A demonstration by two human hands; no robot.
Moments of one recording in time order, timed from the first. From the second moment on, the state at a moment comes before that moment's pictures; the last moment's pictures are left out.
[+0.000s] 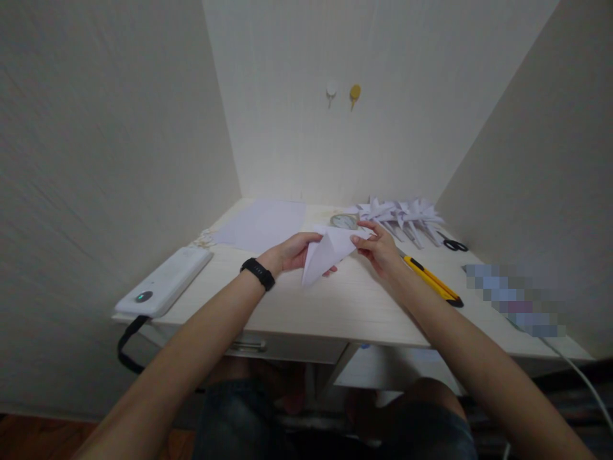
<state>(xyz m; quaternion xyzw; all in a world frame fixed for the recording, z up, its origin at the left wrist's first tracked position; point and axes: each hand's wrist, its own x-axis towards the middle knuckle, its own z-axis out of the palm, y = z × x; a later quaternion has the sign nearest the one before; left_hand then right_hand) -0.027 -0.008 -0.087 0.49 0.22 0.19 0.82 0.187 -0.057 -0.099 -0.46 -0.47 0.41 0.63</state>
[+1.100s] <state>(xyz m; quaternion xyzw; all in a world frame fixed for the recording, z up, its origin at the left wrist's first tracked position) 0.008 -0.058 -0.084 0.95 0.21 0.16 0.15 0.188 -0.130 -0.107 -0.54 -0.39 0.52 0.54</state>
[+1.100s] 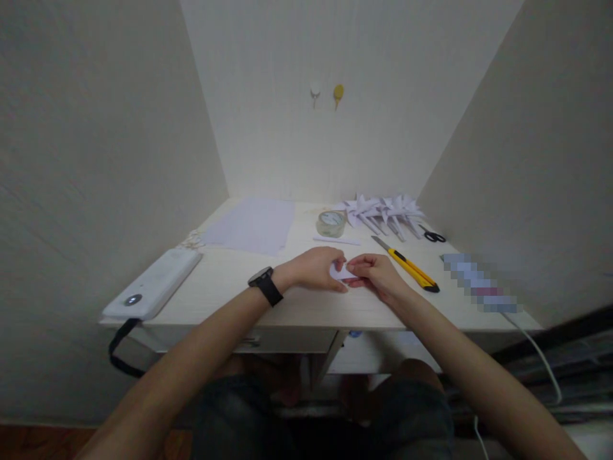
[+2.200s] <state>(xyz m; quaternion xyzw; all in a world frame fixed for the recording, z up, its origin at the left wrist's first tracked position) 0.005 -0.056 -0.089 0.97 0.14 0.15 0.14 0.206 -0.164 -0.119 -0.56 -0.71 0.13 0.41</state>
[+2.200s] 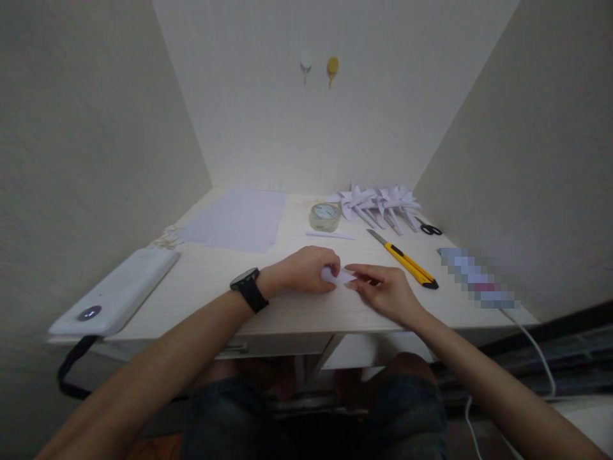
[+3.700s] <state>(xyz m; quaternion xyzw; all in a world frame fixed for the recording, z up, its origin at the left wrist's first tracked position) 0.014 -0.068 -0.101 0.96 0.10 0.21 0.15 0.205 -0.166 -0.118 -0.54 -0.71 0.14 0.42</state>
